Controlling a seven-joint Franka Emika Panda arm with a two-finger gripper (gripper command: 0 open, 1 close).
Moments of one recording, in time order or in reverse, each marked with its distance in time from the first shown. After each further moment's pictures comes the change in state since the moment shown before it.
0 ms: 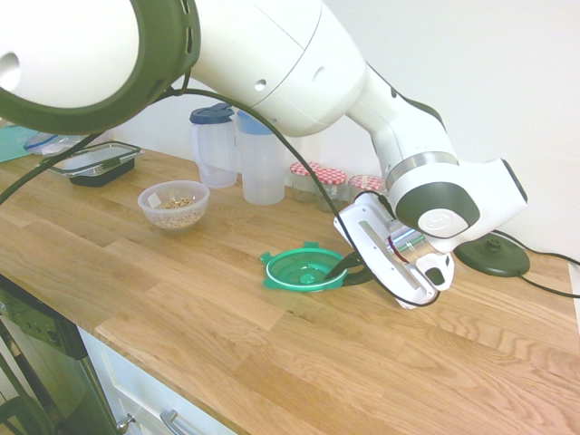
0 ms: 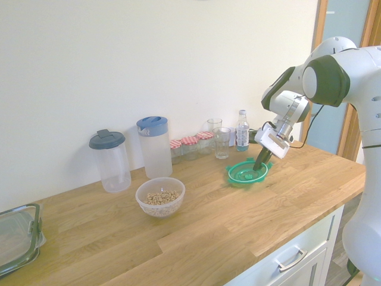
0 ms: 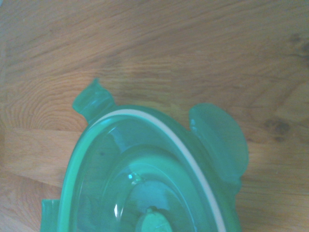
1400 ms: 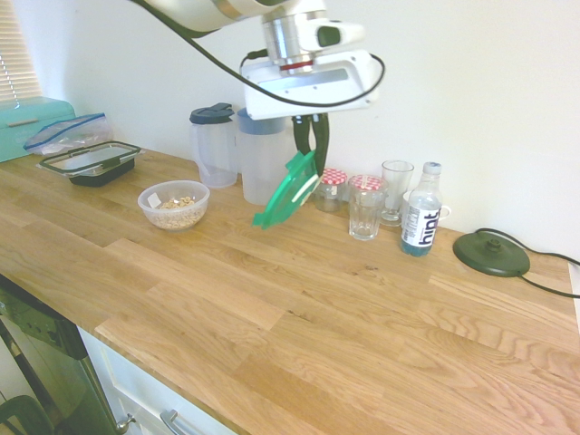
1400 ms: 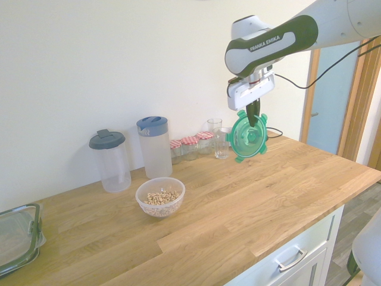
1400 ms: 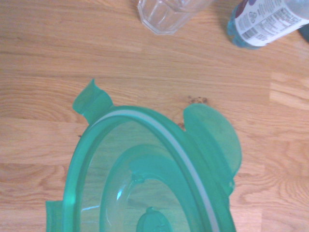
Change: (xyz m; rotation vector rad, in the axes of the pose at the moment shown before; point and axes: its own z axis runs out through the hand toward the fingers) arm -0.274 -0.214 -0.044 -0.711 0.833 -0.047
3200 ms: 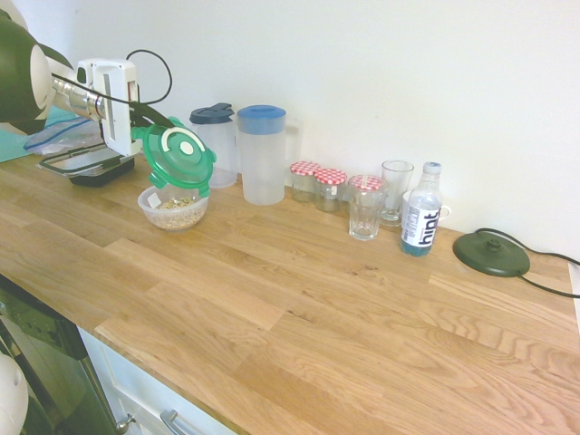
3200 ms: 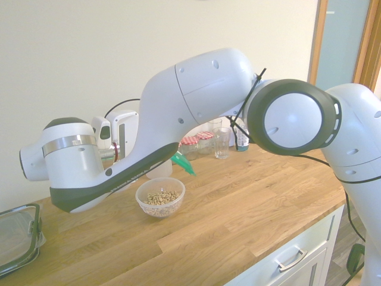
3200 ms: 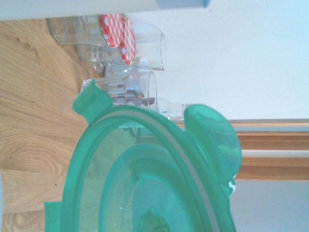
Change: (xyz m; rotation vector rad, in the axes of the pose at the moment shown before) arm -0.300 -0.330 -0.051 -0.621 0.792 -0.090
